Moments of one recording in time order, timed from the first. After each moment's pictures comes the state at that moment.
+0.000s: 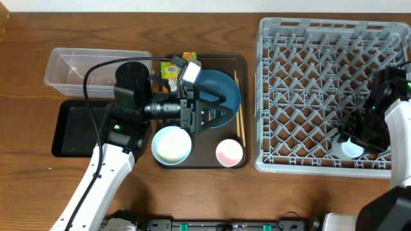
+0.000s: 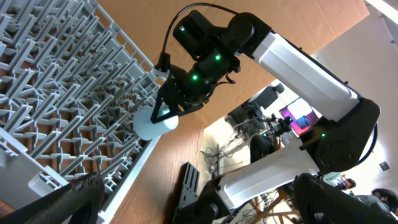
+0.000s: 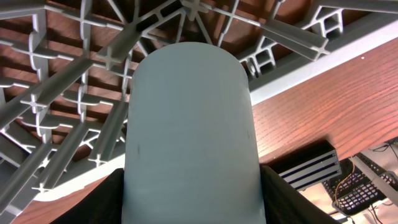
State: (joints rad) left arm -0.29 1.23 0.94 0.07 1.25 -0.65; right arm -0.29 1.54 1.29 -1.42 0.09 0.26
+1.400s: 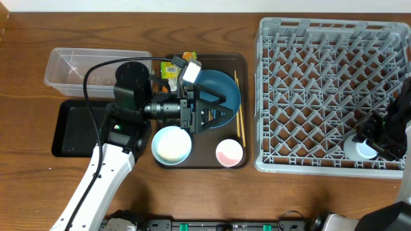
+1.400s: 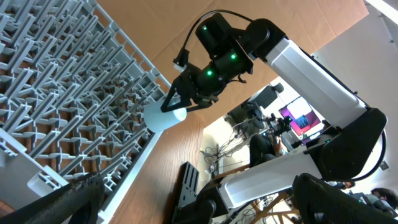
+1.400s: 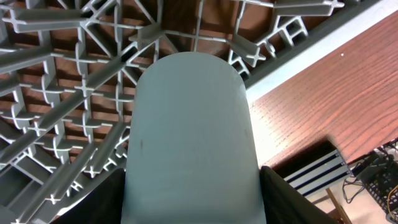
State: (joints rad) left arm -0.29 1.23 0.94 0.07 1.25 -0.65; right arm -0.45 1.47 1.29 -1.39 0.04 0.25
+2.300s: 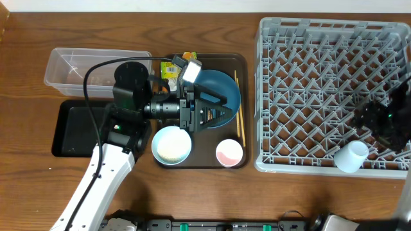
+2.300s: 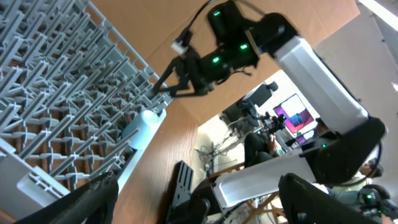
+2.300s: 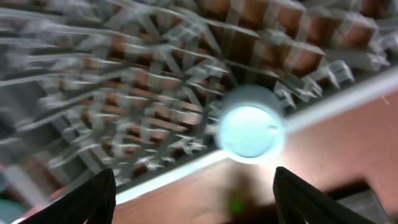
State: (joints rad) left arm -0.29 1.23 0.95 0.10 1.28 -0.68; right arm -0.45 1.41 1.38 -1.36 -0.15 0.16
